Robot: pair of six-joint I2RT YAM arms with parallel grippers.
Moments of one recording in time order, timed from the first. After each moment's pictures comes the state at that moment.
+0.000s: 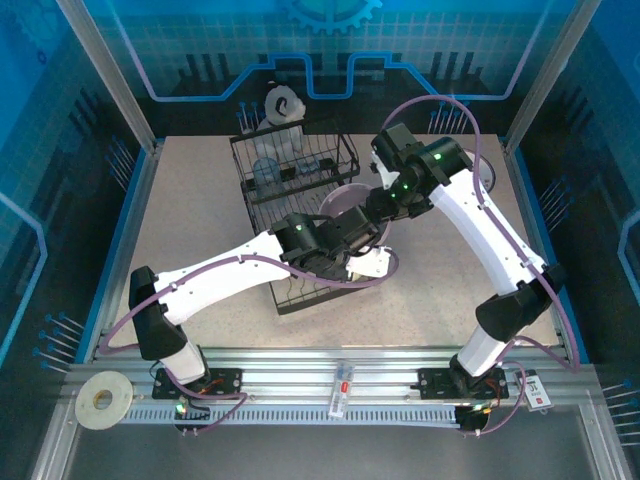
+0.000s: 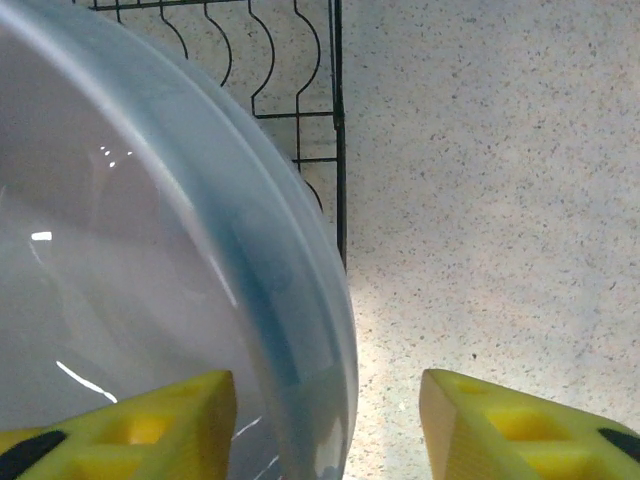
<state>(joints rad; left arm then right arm) -1.05 1.66 1.68 -1.07 -0.31 0.76 0.55 1.67 1.95 -1.51 0.05 0.27</state>
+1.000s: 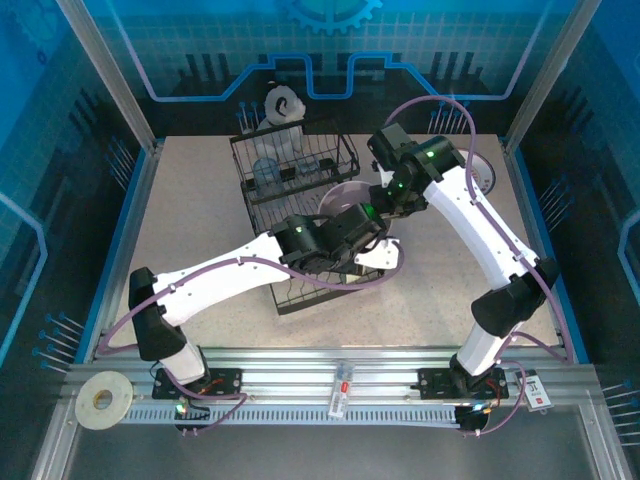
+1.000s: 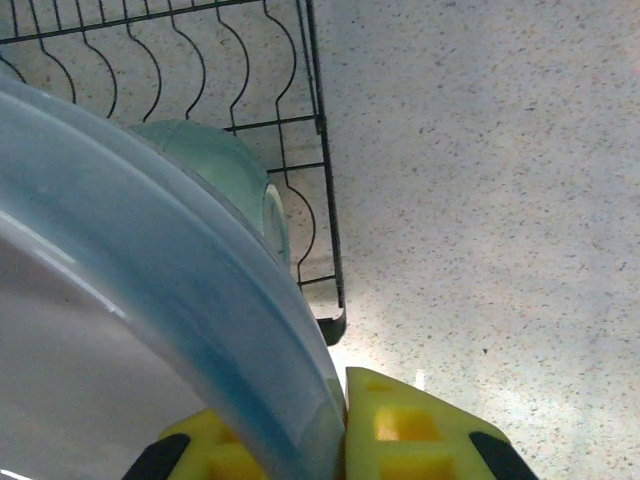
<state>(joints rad) -1.06 1.65 1.68 -0.92 -0.38 0.76 0.54 1.71 1.95 -1.50 0.06 0.35</state>
